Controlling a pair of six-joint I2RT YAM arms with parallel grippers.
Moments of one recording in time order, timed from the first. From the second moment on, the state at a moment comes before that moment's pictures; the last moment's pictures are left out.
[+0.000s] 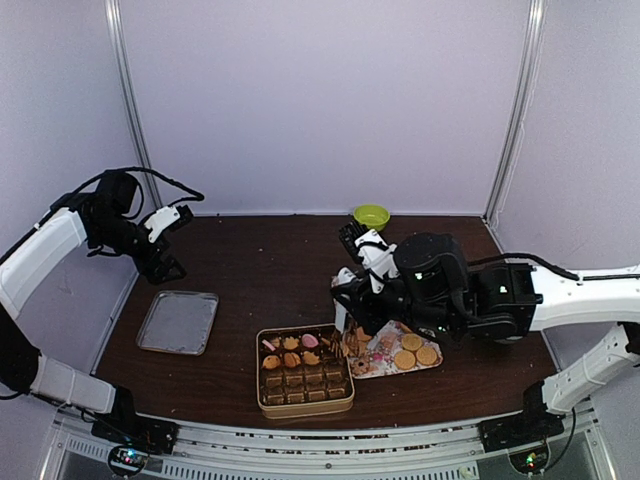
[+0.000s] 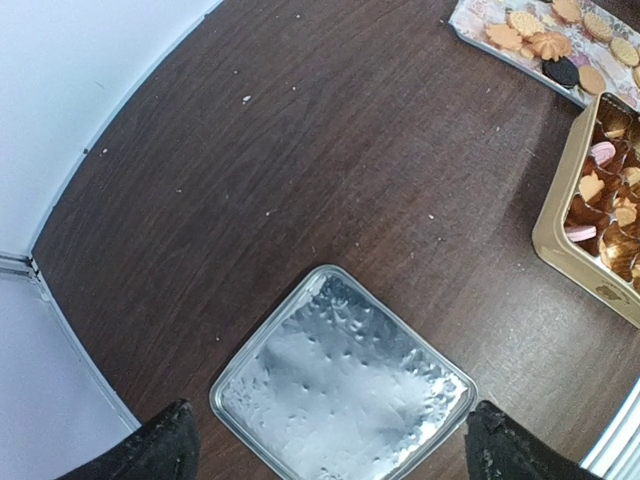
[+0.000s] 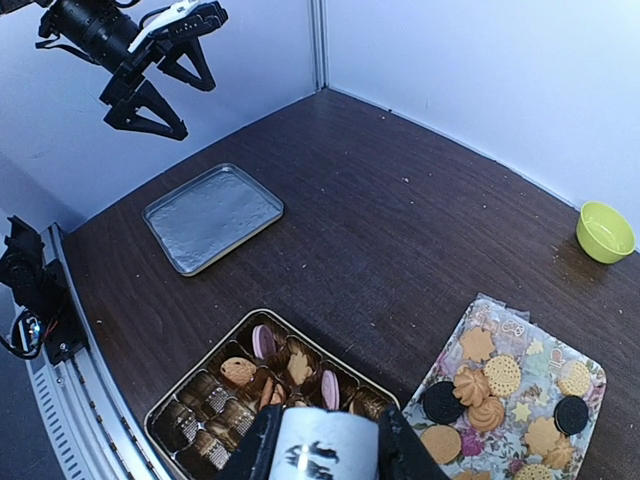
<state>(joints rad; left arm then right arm) -0.11 1.28 1.22 -0.95 0.31 0.73 1.28 1.31 1.10 -0.23 0.43 0.25</state>
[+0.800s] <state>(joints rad) -0.11 1.26 1.22 -0.96 0.31 0.74 1.28 1.37 1.11 -0.20 0.43 0.26</state>
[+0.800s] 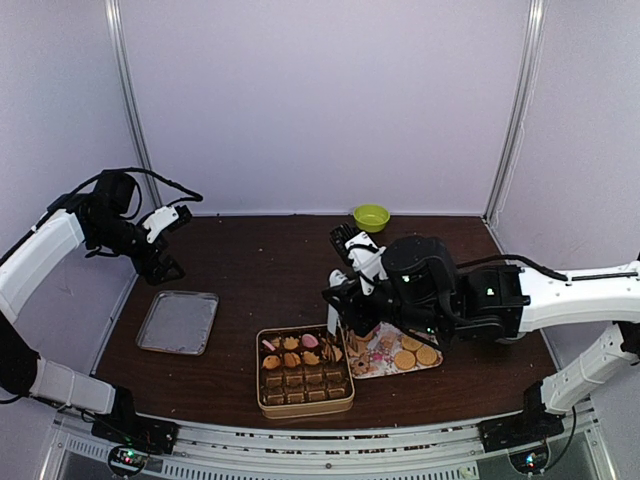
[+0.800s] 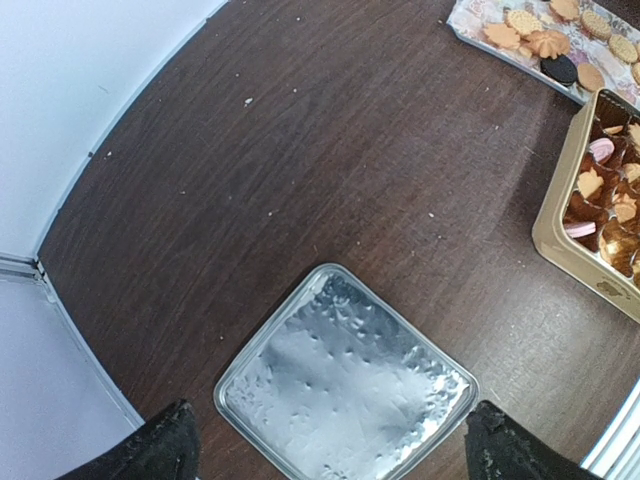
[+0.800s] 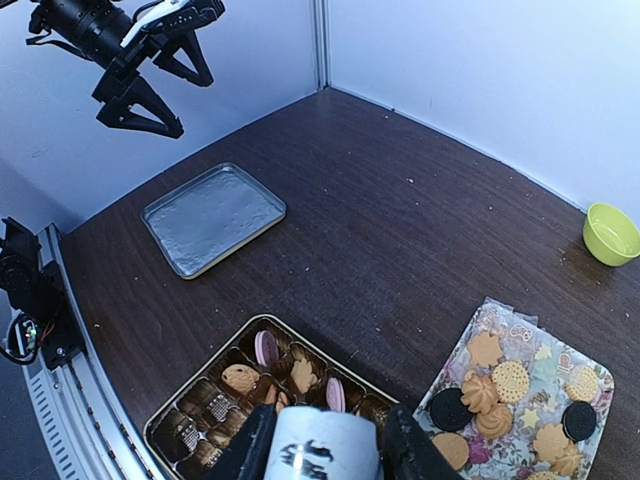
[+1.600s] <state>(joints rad) -0.11 1.25 1.22 -0.97 0.31 0.75 1.13 1.25 1.04 -0.15 0.45 0.25</state>
